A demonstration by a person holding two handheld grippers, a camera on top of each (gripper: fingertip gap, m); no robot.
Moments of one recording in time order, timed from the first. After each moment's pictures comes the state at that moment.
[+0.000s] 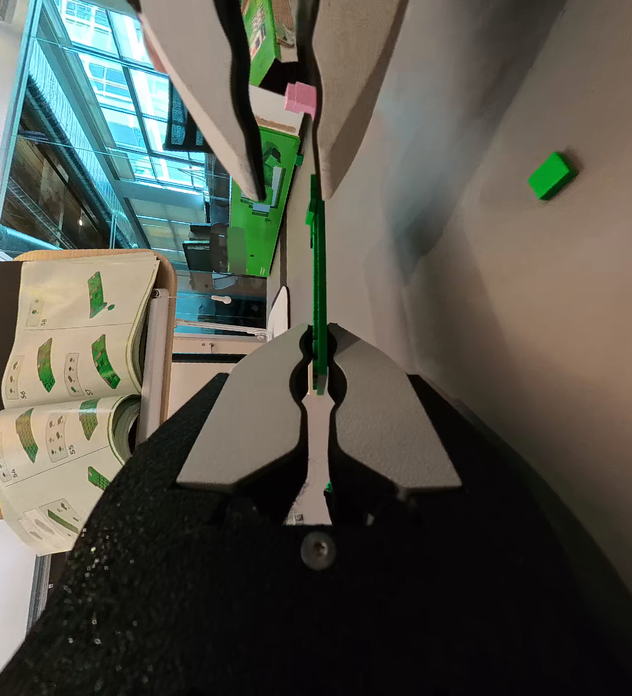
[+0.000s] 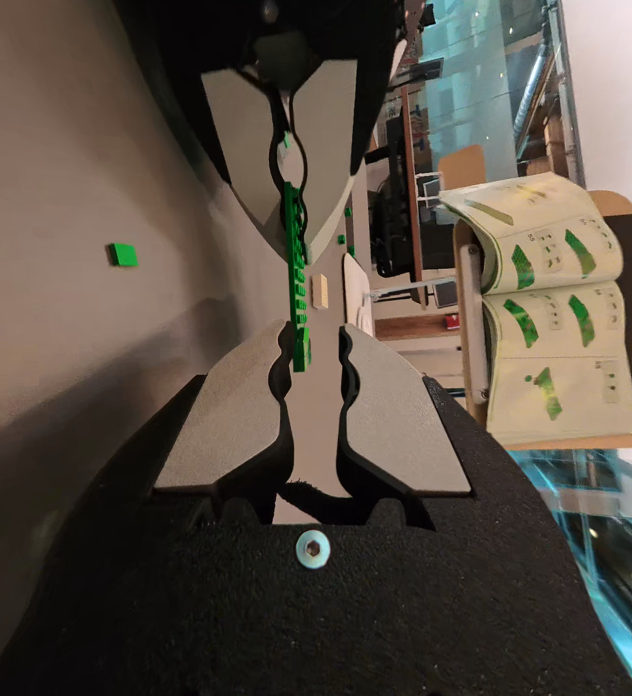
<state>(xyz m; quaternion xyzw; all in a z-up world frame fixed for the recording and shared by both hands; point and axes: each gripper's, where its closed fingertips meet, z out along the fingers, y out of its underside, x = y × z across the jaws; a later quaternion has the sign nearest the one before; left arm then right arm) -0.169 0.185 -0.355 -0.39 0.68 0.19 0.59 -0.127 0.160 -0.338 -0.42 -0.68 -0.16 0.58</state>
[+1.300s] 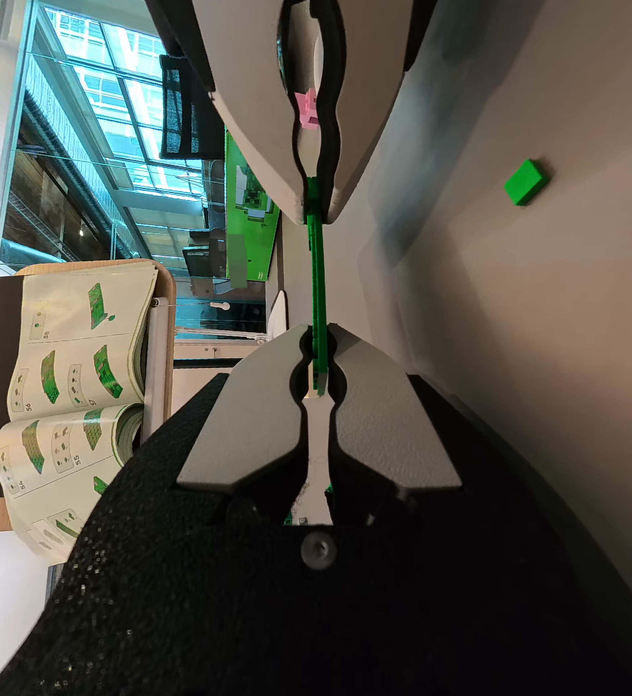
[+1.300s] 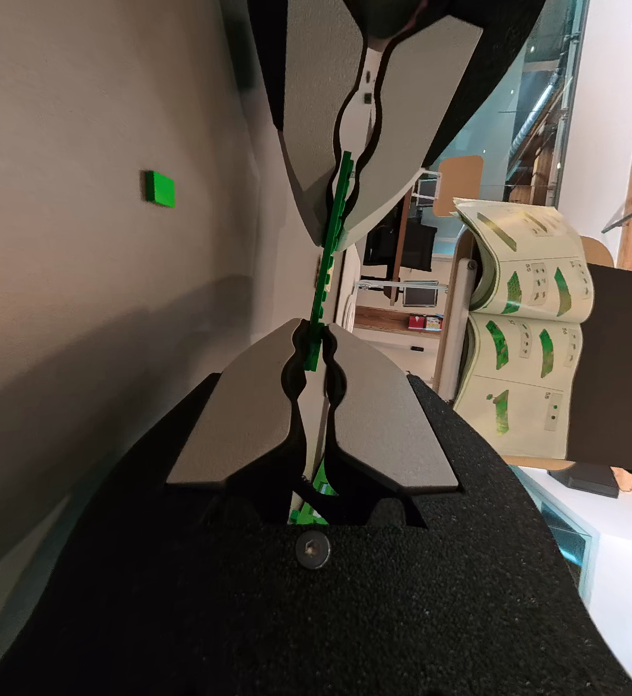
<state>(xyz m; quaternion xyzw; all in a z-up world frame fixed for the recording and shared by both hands) -0.166 0.181 -0.357 -0.37 0.69 0.20 0.58 -0.124 0.170 -0.355 -0.35 -0.72 -0.26 0.54</state>
